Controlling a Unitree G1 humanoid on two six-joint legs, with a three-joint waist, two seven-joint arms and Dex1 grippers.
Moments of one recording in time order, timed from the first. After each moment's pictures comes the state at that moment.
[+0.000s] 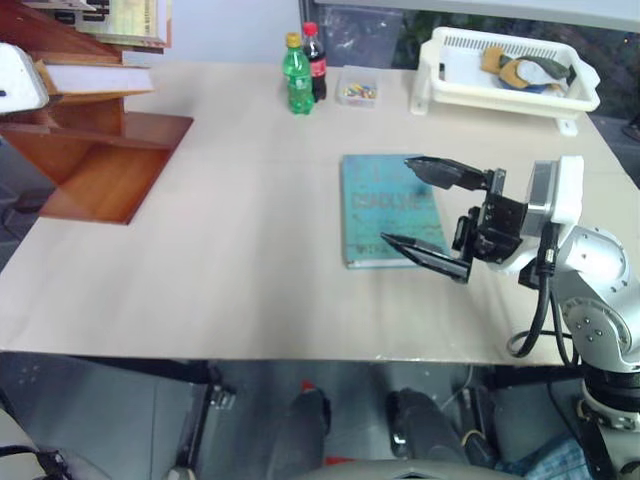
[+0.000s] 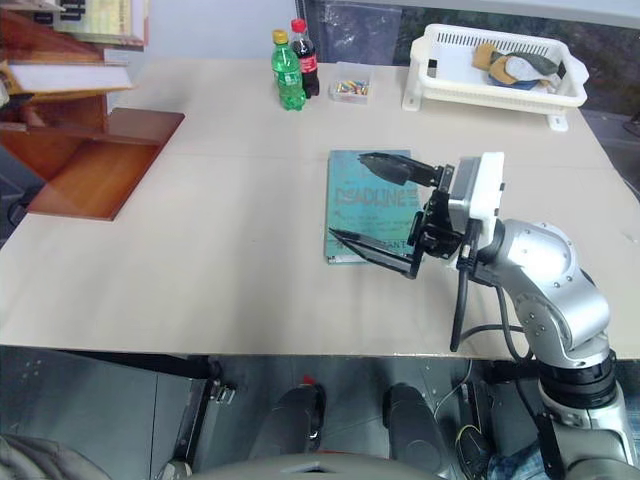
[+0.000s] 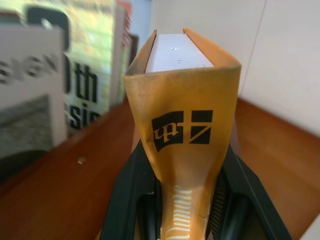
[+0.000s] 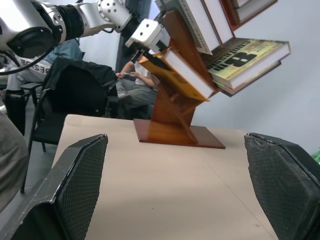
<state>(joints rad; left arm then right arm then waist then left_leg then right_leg) -1.32 1.31 -0.21 1.15 0.41 -0.69 -0.95 -0.40 -0.53 -0.02 -0.55 0.68 0.34 0.82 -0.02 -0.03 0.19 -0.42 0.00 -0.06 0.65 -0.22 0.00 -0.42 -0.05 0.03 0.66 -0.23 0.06</state>
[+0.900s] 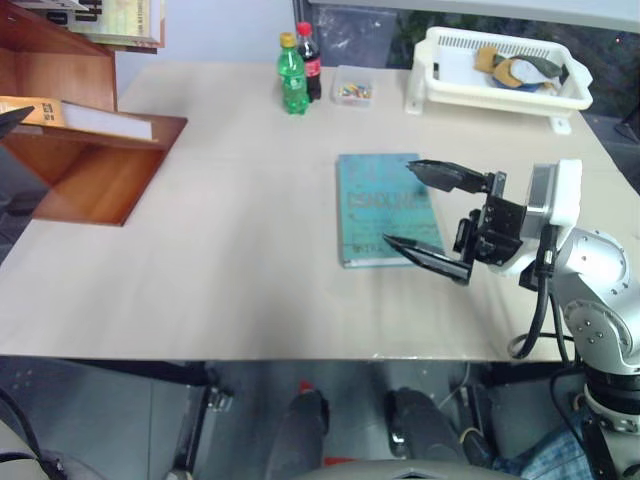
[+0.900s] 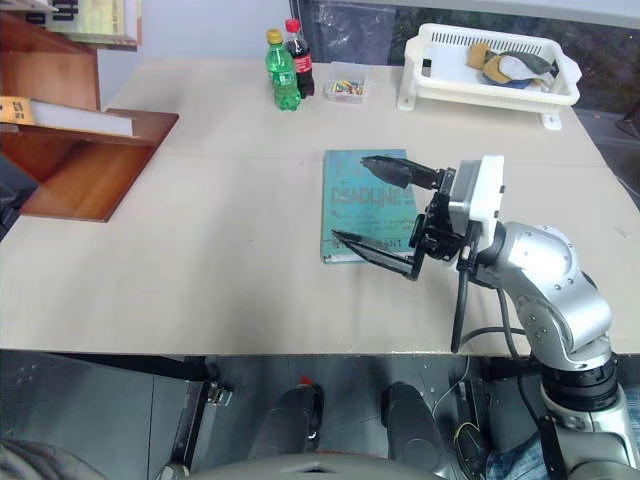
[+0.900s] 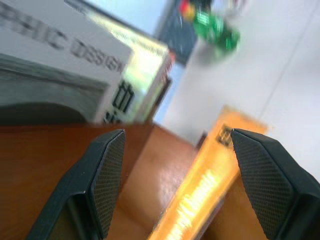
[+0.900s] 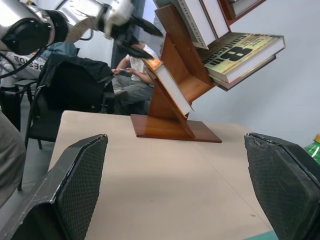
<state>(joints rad) -1.06 1.33 0.29 1.18 -0.18 -0.70 -1.40 -0.40 -0.54 -0.02 -0.53 0.69 0.34 0.84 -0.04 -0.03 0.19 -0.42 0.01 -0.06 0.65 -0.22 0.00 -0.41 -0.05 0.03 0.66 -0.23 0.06</state>
